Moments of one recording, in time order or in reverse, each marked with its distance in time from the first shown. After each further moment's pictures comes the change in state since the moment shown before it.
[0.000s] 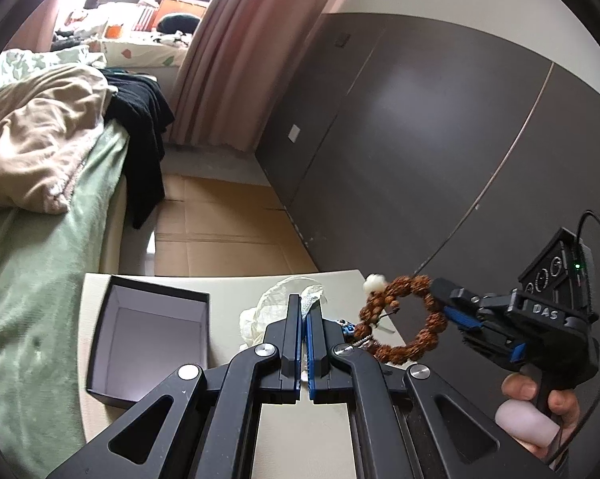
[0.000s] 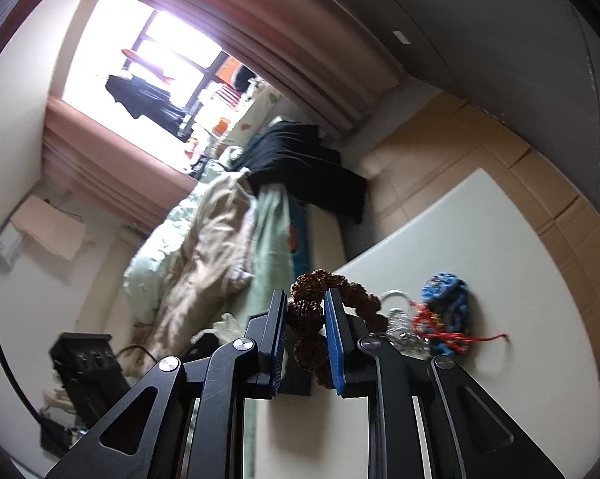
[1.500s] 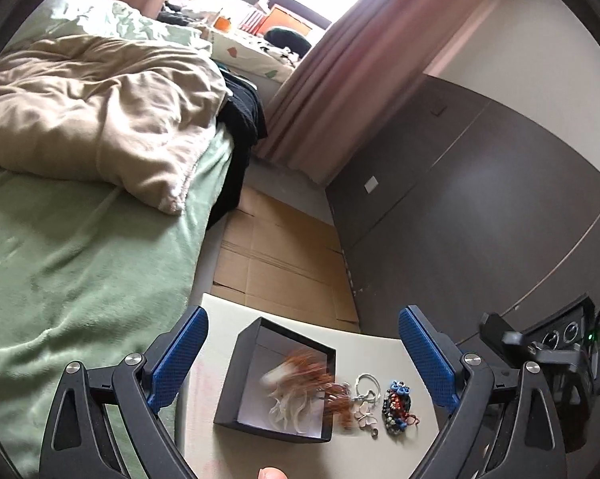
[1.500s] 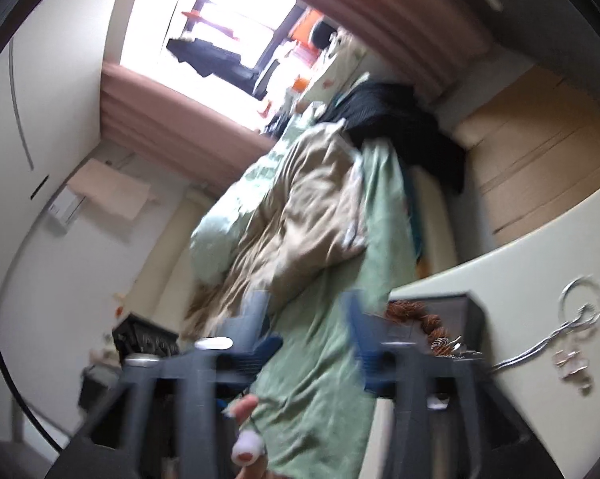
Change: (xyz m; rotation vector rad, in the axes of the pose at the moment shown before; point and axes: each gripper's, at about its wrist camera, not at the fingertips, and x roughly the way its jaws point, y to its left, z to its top) left arm -0.061 0.117 0.032 -0.311 -0.119 0.138; right arm 0.114 0.106 -0.033 -0.069 0.171 0.225
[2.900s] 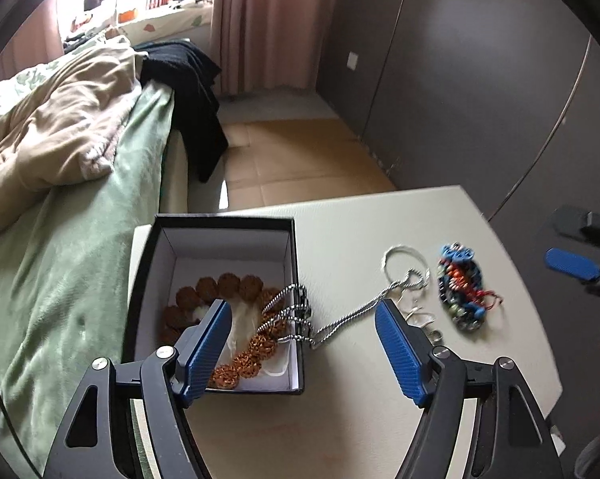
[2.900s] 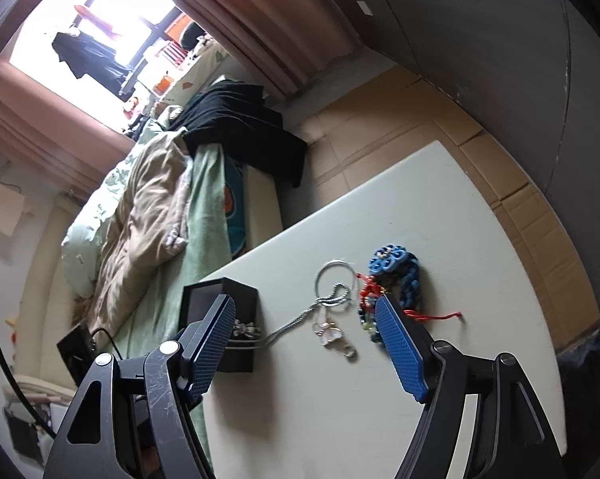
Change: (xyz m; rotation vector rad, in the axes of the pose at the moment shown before) left arm 0.105 -0.079 -0.108 0.456 0.317 0.217; right arm -0.118 -0.098 0.007 0.110 0.026 -0.516
